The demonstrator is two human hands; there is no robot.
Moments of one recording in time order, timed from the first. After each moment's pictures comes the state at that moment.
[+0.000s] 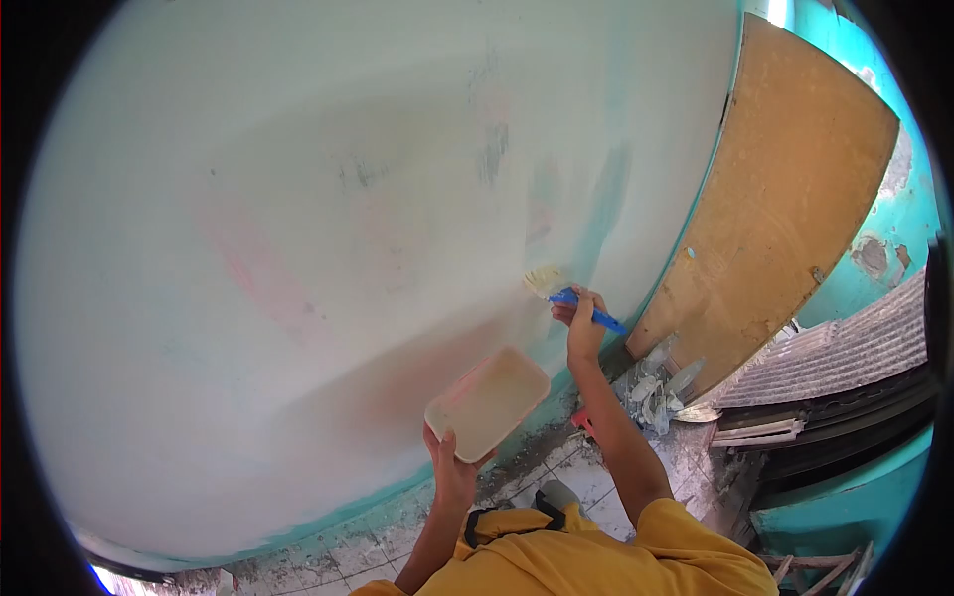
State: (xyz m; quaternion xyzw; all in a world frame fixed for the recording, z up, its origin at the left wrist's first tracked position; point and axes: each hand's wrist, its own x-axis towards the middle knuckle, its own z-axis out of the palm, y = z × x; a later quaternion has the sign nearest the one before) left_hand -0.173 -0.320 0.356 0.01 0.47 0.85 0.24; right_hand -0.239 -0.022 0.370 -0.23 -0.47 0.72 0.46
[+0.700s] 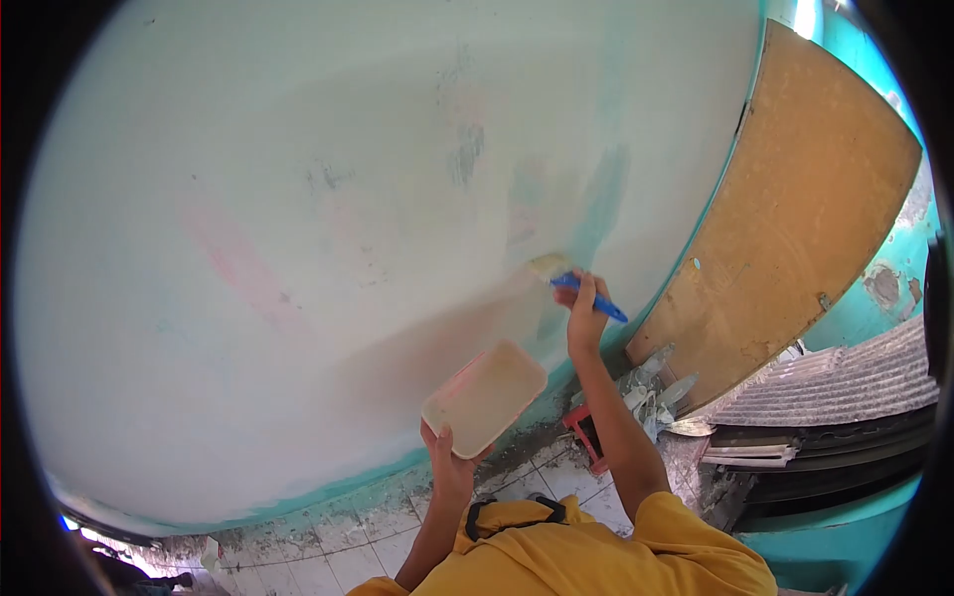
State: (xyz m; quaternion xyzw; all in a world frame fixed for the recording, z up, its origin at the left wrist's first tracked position) left_hand -0.141 -0.268 0.366 -0.01 0.45 0.87 0.20; right_hand -0.239 0.023 0.397 -0.17 -0.51 0.70 0.48
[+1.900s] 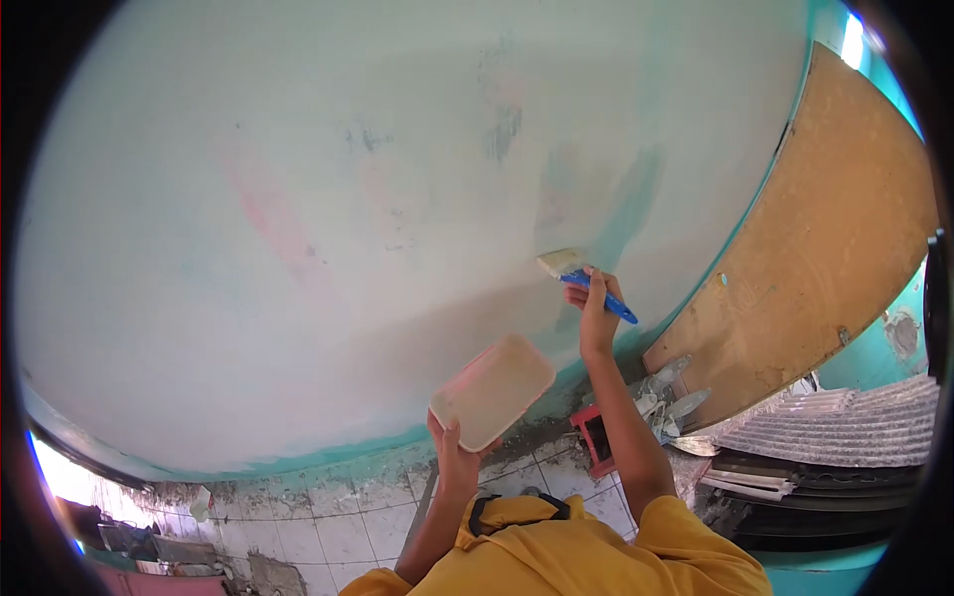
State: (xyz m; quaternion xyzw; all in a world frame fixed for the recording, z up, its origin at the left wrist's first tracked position) left_hand -0.107 -0.263 0.357 -0.04 0.47 0.87 0.15; right_hand -0.225 0.011 0.397 -0.14 -0.53 0.73 0.41
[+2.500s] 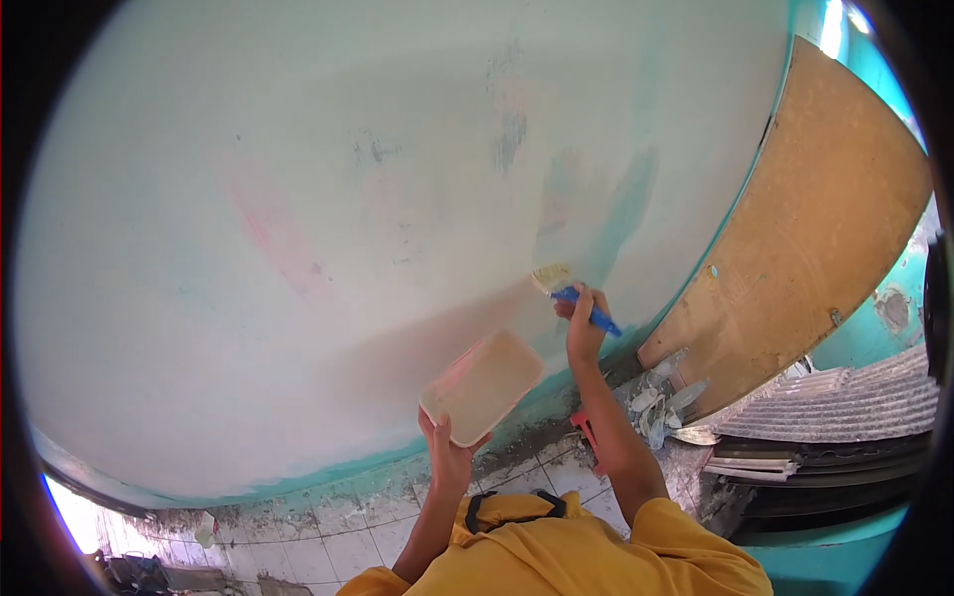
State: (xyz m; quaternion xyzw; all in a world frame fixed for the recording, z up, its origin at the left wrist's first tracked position) left_hand -0.144 -0.293 0.362 -0.01 0.46 0.87 0.16; right_hand -0.235 -0.016 0.366 -0.15 -0.55 0.68 0.45
